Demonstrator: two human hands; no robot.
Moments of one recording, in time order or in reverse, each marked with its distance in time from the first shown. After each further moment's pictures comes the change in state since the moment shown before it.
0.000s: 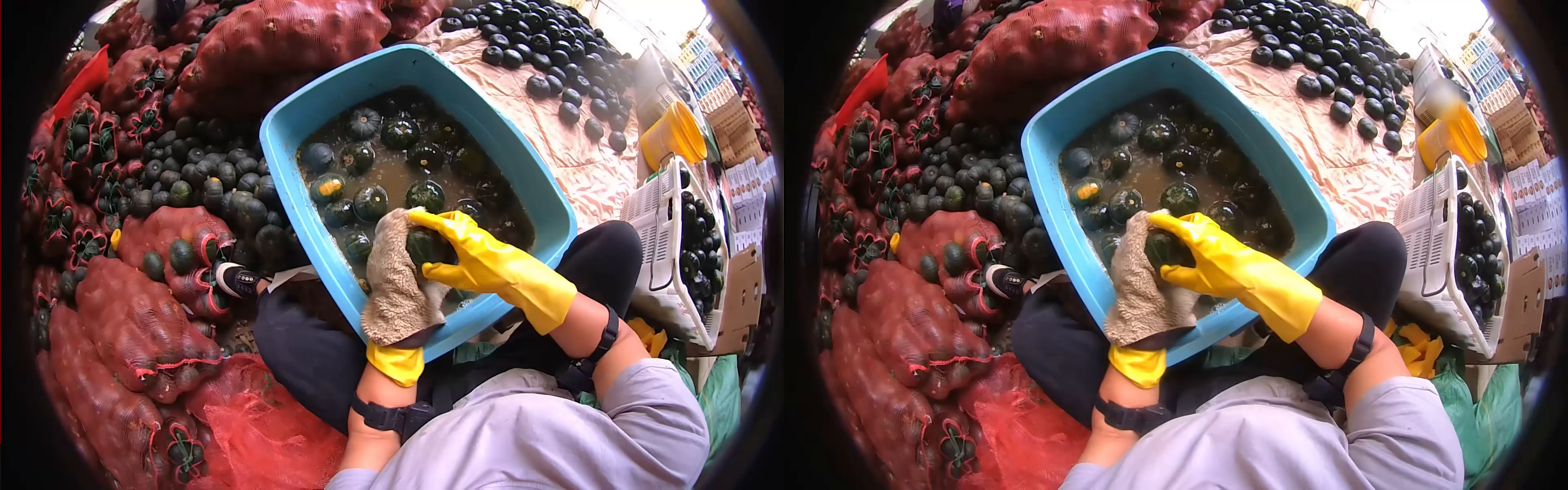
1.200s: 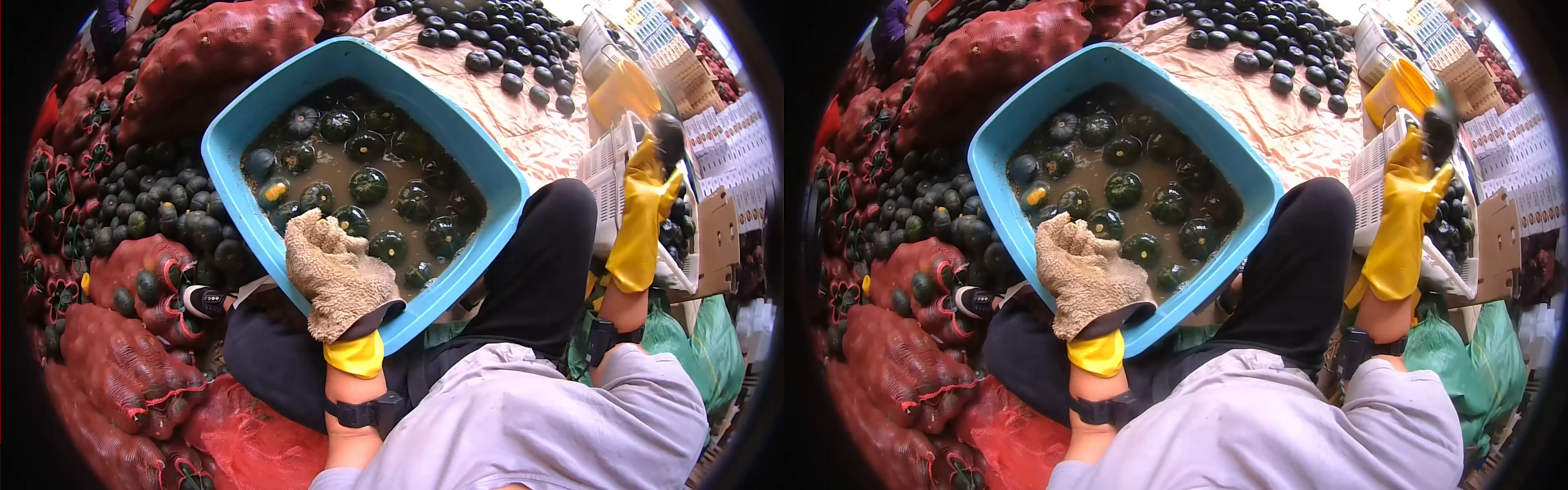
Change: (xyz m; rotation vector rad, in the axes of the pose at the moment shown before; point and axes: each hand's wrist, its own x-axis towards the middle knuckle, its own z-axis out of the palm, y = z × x) left_hand 0.026 0.019 -0.004 -0.986 0.584 -0.862; right_hand -0.183 0.052 -0.210 1.078 1.624 -0.021
